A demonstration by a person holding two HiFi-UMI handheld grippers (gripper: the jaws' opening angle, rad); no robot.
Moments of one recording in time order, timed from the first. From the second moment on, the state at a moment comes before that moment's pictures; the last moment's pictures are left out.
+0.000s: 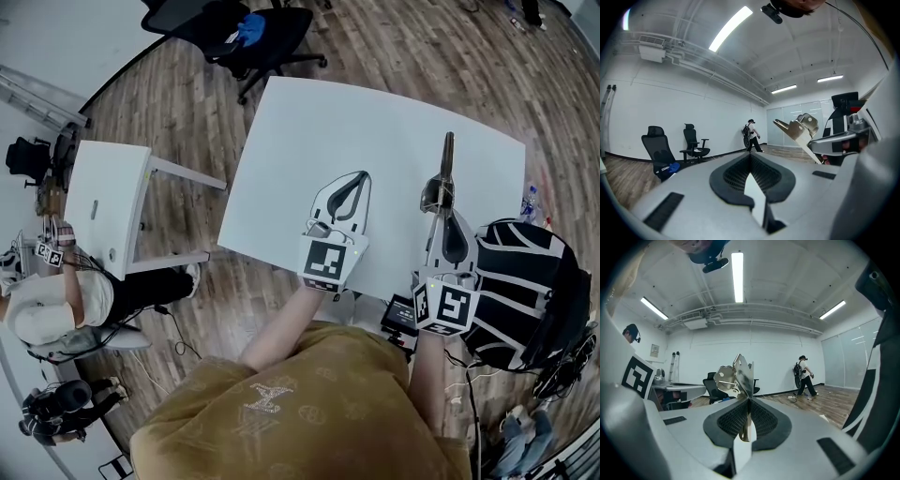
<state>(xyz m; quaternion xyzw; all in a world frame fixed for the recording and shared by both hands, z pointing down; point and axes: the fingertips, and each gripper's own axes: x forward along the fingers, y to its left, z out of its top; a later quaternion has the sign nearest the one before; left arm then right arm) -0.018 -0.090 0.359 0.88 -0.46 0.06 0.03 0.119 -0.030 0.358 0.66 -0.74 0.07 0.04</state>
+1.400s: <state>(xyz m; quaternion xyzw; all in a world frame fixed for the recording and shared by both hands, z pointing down) -0.019 -0.084 0.469 0.88 -0.44 0.16 0.09 0.107 -0.011 0.482 0.64 -0.74 0.16 0.17</state>
